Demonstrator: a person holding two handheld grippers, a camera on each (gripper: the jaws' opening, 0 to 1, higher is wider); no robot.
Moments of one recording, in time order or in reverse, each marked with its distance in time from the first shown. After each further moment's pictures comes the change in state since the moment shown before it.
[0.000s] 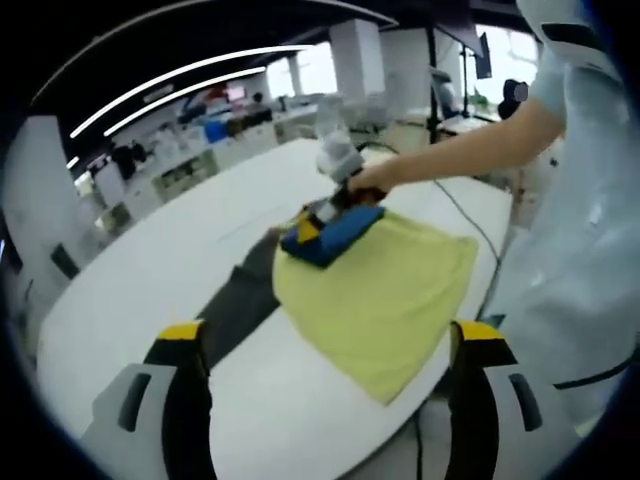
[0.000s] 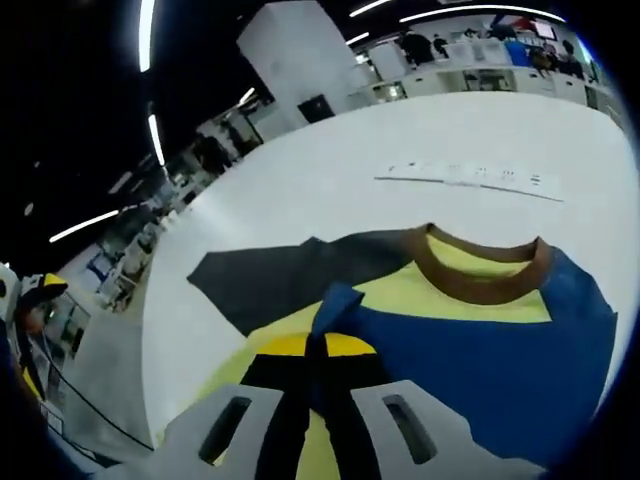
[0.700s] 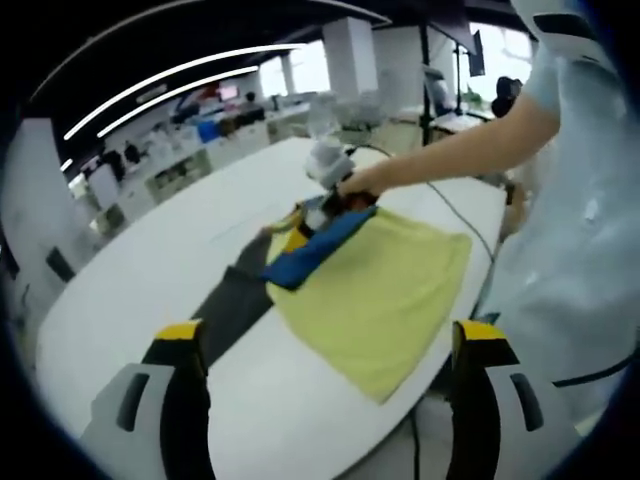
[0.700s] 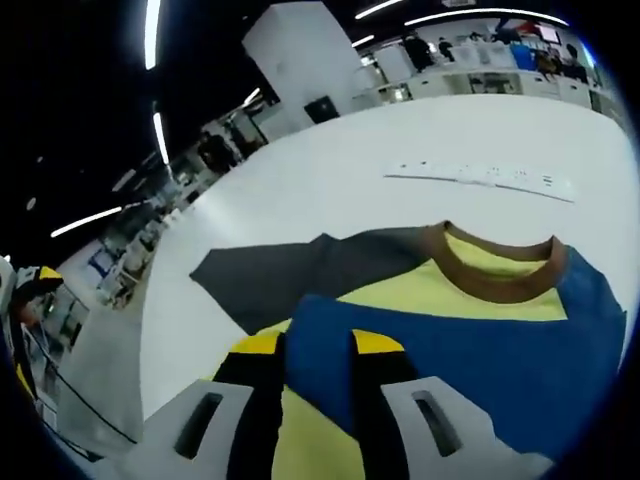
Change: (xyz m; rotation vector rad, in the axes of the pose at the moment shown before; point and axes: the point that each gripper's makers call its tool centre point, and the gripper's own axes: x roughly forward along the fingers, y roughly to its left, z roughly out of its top) left arm 0.003 -0.004 -0.001 0.014 0.009 -0.029; right arm 0.010 0.011 -0.005 -0.034 -0.006 0.009
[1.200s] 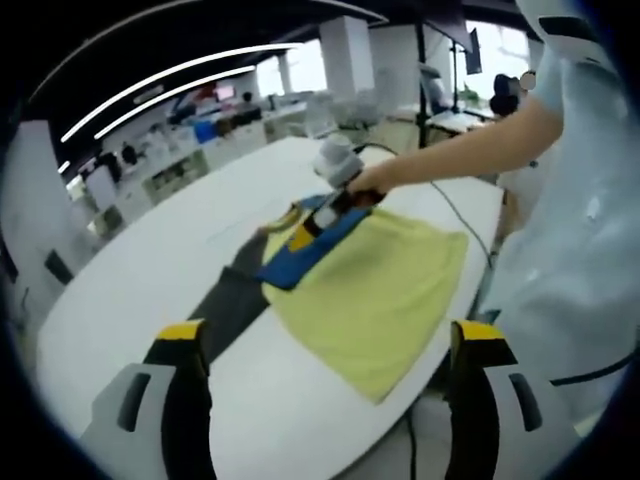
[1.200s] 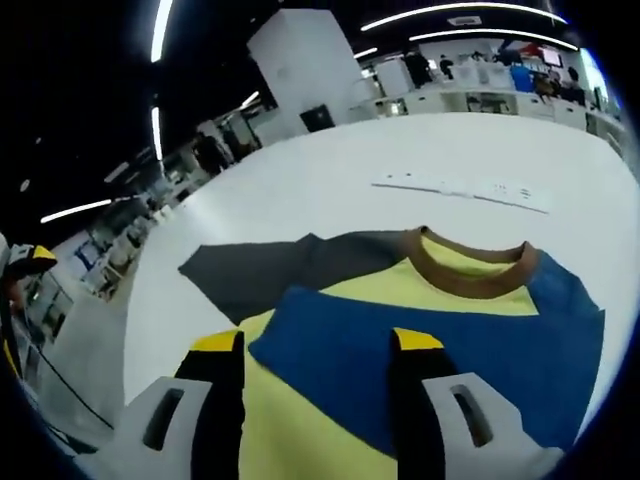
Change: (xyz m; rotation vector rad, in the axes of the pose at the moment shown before) left arm 0.000 -0.007 0.001 0.011 0.005 -0.012; right arm -0.020 -0.012 -0.006 -0.050 -0.042 -0.066
